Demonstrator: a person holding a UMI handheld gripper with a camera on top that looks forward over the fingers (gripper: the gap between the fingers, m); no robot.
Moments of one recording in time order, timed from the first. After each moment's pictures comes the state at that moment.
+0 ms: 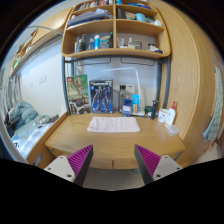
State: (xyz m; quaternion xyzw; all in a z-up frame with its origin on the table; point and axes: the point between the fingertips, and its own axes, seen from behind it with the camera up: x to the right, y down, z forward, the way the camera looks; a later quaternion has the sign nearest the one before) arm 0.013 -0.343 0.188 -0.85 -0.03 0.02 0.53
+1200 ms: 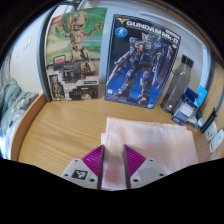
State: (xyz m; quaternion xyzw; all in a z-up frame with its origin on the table) arm -0.164 0.058 -0.017 -0.92 -0.08 -0.03 0.38
